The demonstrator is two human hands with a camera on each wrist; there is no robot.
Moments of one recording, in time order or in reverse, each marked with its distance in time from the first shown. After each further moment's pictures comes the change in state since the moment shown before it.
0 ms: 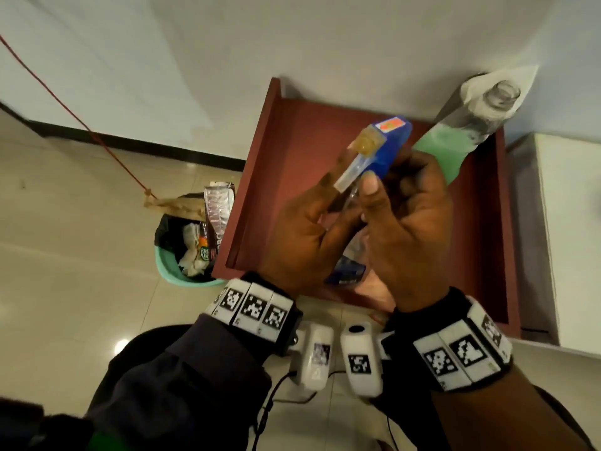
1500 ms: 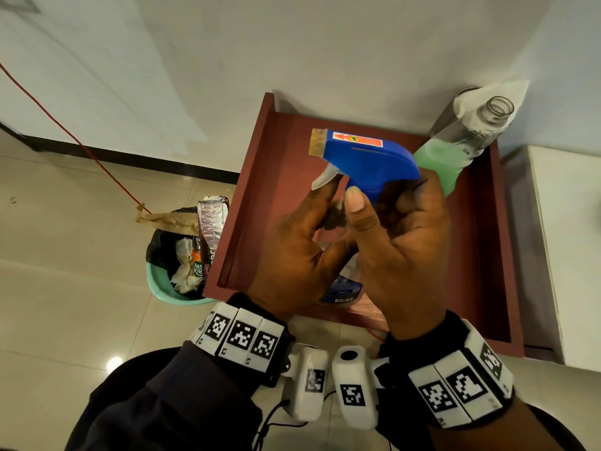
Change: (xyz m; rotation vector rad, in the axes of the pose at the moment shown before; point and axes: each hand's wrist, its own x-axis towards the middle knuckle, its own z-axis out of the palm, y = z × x) left_hand 0.003 -0.005 -0.004 0.101 -0.020 0.022; right_hand -0.001 -0.003 0.004 -0.132 0.022 -0.047
